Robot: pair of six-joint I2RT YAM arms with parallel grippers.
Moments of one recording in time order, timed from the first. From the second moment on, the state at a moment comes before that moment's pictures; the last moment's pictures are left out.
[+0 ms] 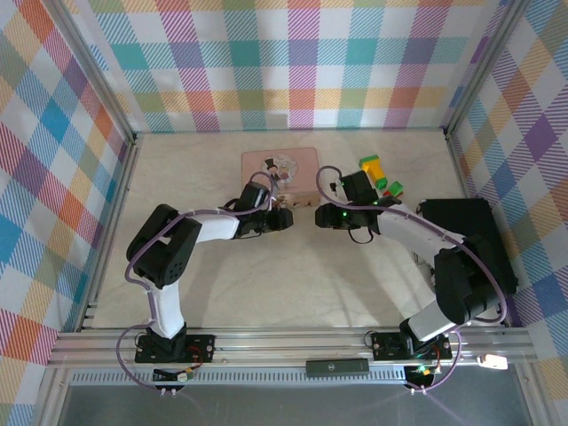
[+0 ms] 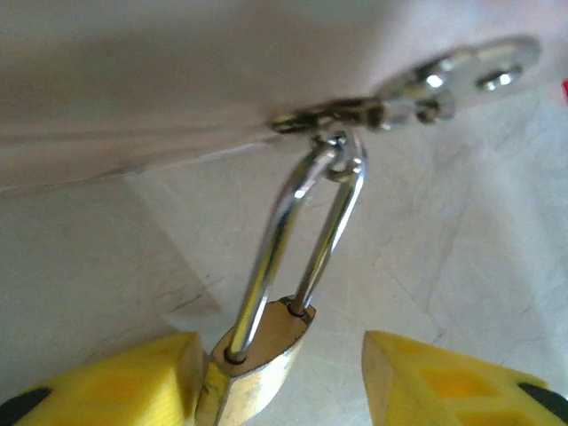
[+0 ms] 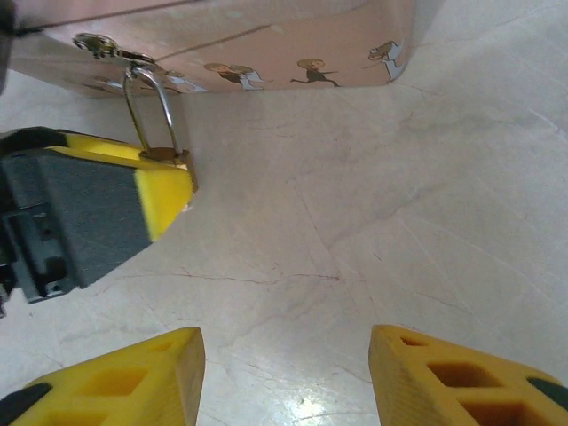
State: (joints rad) left arm -0.54 1.90 1.02 0.08 0.31 -0.61; right arm 0.47 1.52 0.99 -0.41 -0.24 0.41
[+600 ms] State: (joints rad) left arm -0.55 1.97 1.05 0.19 0.31 -0.63; right arm 0.47 1.44 0.86 -0.32 -0.27 0.47
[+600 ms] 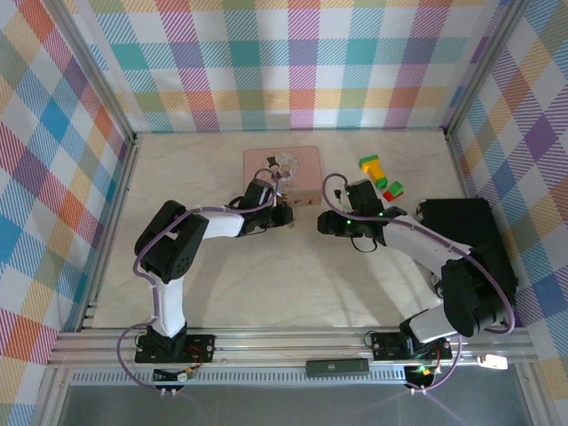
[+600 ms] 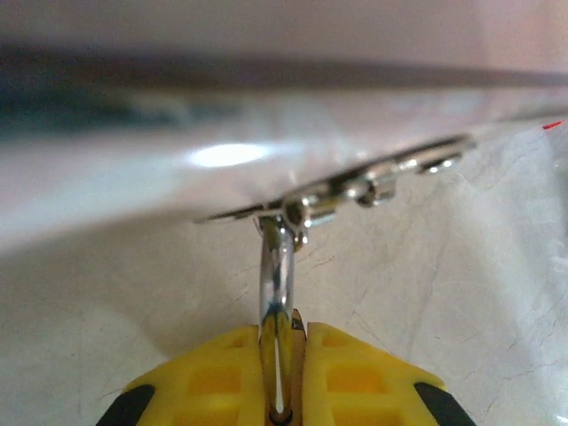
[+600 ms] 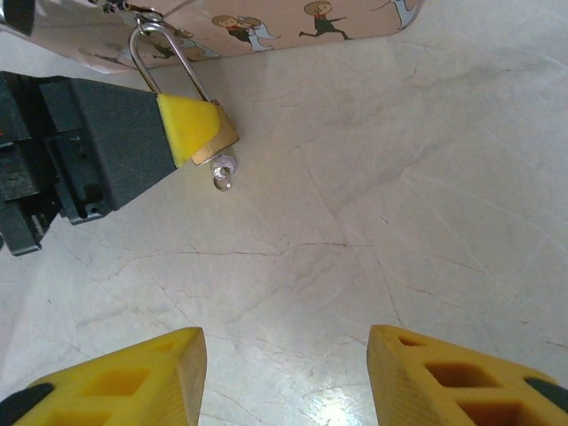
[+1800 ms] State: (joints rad) left arm -0.63 1.97 0.74 0.96 0.20 -1.46; right arm 0.46 1.37 0.53 0.31 -0.45 0.94
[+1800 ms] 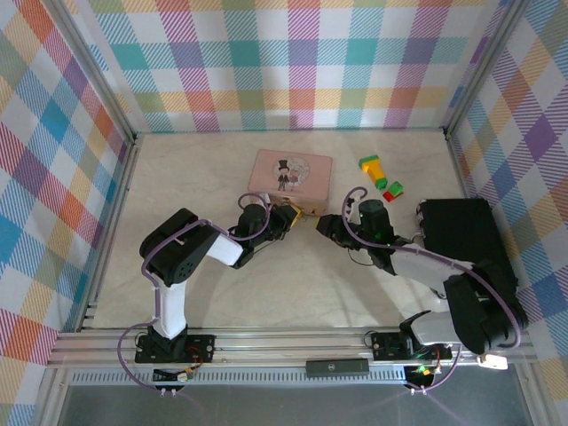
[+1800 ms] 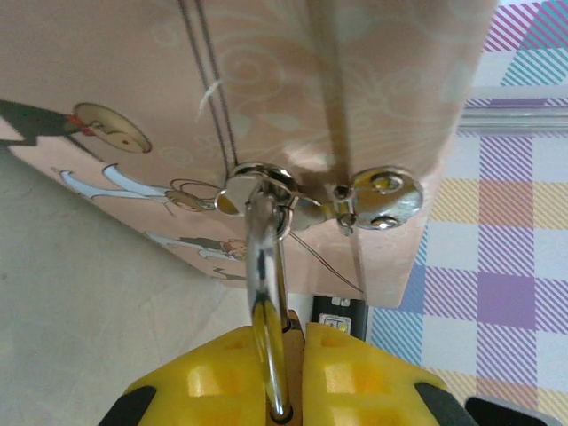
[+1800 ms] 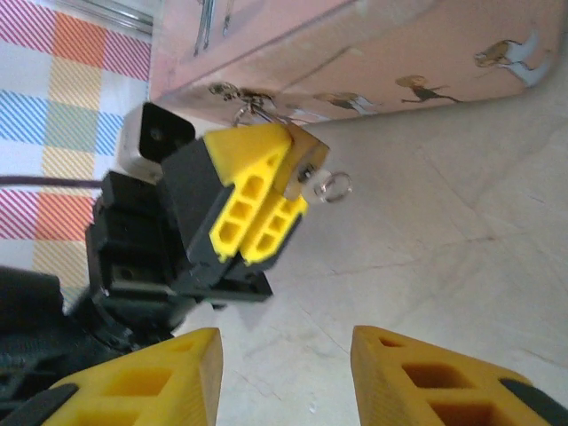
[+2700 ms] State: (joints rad) left arm -0.65 1.99 0.74 1.03 0.19 -1.53; right arm 0.46 1.76 0.56 0.84 -0.52 1.23
